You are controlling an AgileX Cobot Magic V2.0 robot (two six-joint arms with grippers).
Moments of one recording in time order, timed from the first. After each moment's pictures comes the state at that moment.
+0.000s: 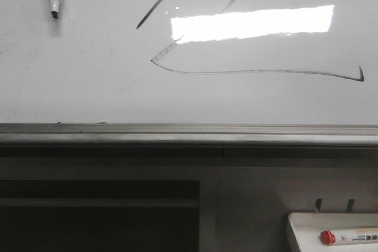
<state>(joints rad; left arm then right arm) -0.49 0.22 -0.25 -0.66 0.04 0.58 0.79 0.39 -0.26 0.84 0.02 -1.09</state>
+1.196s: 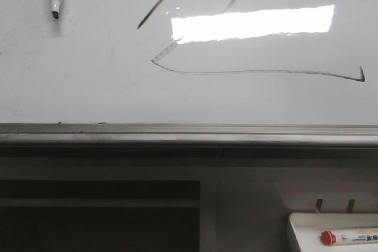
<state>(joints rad) -0.15 0.00 0.00 -0.13 0.33 0.17 0.79 0.39 -0.26 0.84 0.02 -1.09</state>
